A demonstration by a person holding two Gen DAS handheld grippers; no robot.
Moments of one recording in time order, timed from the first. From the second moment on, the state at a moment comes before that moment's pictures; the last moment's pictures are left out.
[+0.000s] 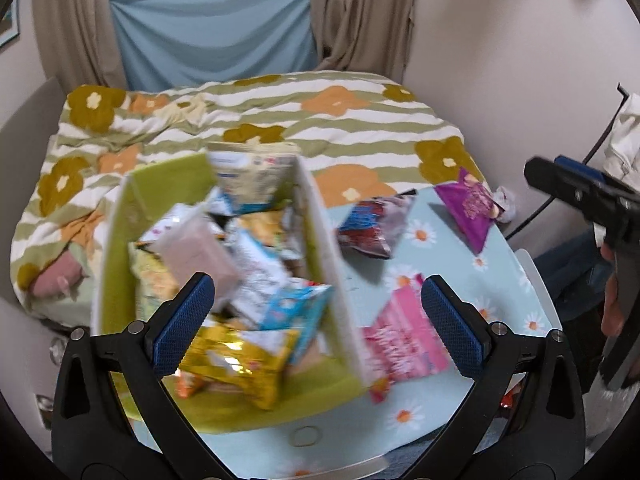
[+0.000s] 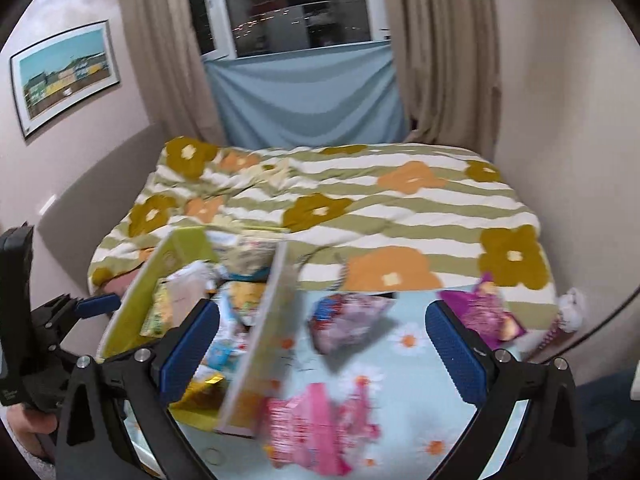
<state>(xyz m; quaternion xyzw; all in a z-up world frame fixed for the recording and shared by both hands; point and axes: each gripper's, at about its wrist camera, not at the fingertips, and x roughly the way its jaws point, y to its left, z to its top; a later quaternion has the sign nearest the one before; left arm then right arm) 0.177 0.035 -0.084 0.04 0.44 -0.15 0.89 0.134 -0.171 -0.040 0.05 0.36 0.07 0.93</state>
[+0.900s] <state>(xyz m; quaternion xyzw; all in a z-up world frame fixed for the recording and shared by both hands) 0.292 -0.147 -0.197 0.14 0.50 -0.04 0.85 0.215 -0.359 -0.157 0.02 0.45 0.12 0.88</state>
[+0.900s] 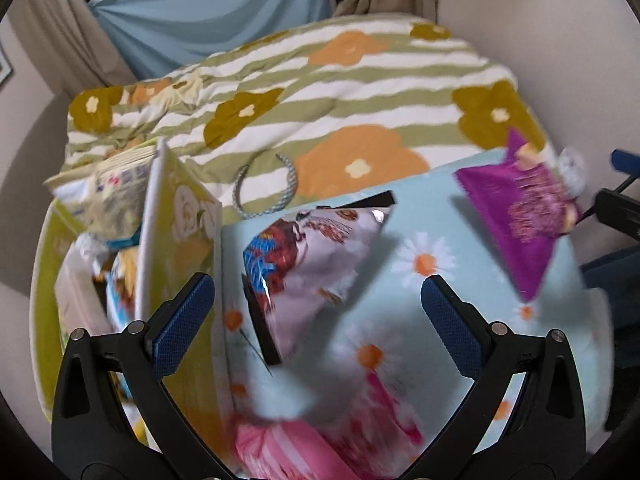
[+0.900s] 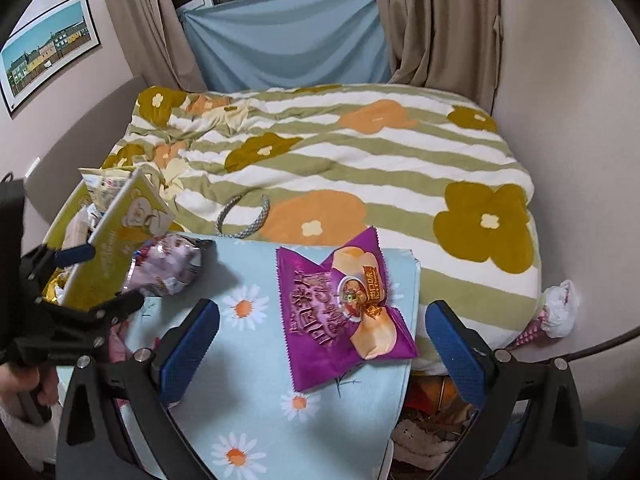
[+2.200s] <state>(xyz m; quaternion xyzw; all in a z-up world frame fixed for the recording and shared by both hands) 0.315 -0.144 -0.246 0.11 0.58 -0.06 0.81 0.278 -0.349 -0.252 -0.01 0.52 0.19 0.83</state>
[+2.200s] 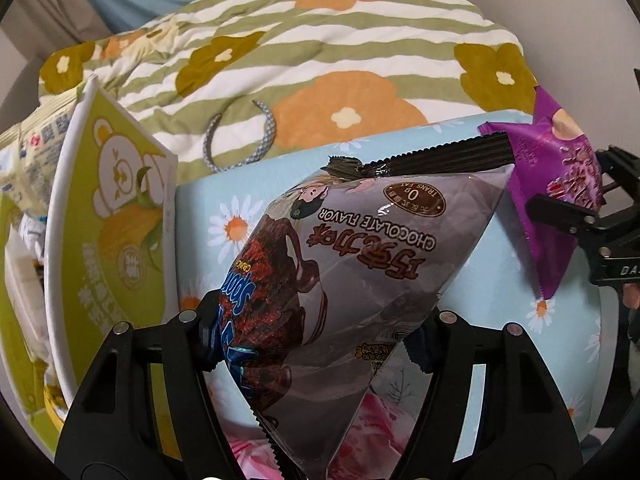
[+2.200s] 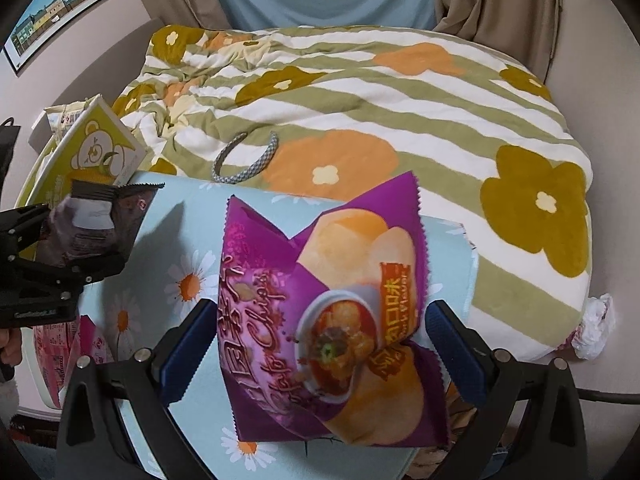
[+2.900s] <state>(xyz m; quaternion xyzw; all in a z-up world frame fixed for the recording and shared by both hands) 0.268 -0.139 -0.179 0.06 0.53 -0.06 0.84 0.246 -0.330 -0.202 -0.03 0.49 0.20 0.85</state>
